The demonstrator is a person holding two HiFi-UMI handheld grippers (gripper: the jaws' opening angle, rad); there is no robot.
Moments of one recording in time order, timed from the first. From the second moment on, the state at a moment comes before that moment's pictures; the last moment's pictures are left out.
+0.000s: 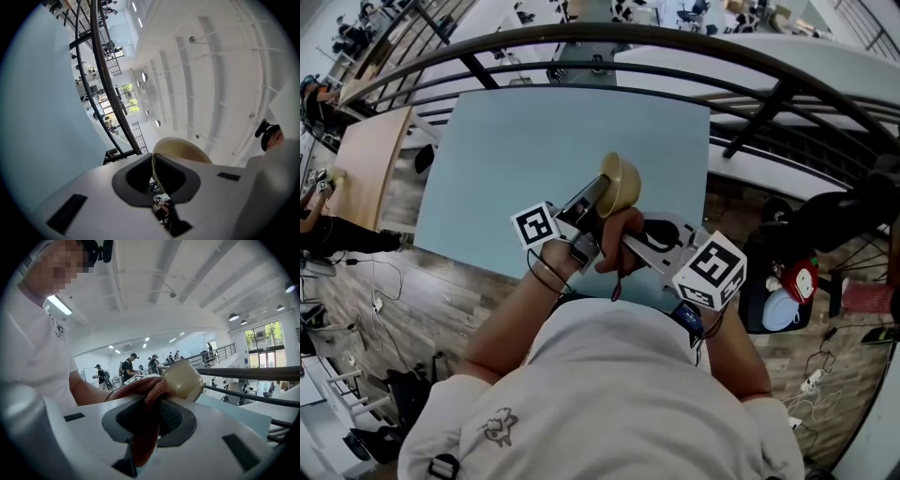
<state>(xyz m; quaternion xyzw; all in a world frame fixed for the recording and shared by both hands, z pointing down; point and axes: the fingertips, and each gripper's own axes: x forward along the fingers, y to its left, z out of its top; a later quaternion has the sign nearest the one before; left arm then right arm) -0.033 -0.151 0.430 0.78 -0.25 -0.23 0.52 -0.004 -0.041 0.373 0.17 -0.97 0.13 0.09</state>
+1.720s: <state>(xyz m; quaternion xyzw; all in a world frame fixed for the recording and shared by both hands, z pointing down) -0.018 -0.158 0.391 0.81 -0.20 -0.24 0.50 0.001 -0.053 0.367 0.23 -0.96 0.12 0.06</state>
